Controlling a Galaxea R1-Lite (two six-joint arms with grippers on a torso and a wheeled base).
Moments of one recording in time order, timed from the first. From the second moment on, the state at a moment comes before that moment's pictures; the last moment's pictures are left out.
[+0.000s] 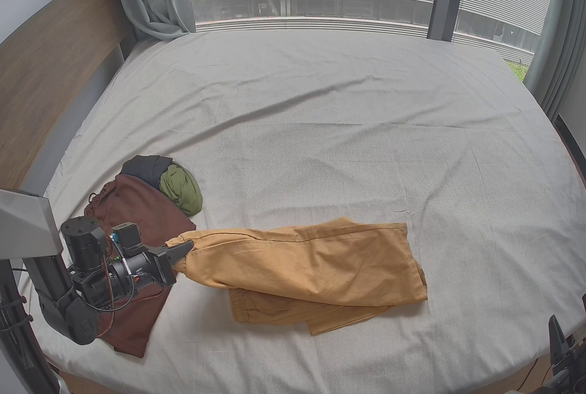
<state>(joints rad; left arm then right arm) -0.13 2.09 -0.25 -1.55 -0.47 -0.25 -0.01 0.02 -0.02 0.00 -0.01 -0.01</state>
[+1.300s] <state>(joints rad) -0.15 2.09 -0.32 -1.55 -0.46 -0.27 0.23 0.66 -0.34 -0.37 0.08 0.10</state>
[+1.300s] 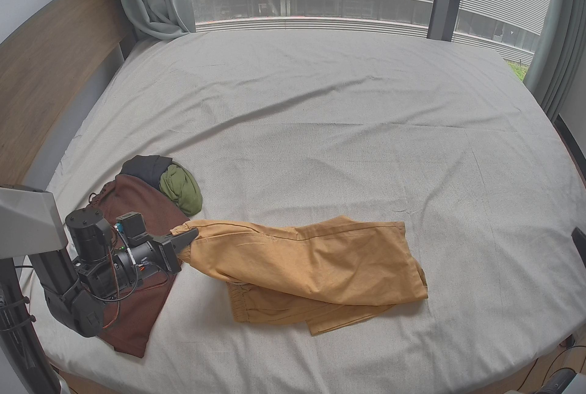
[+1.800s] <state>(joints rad) -0.15 2.08 -0.32 -1.55 -0.47 -0.27 0.16 1.09 -0.42 -0.56 0.27 0.22</state>
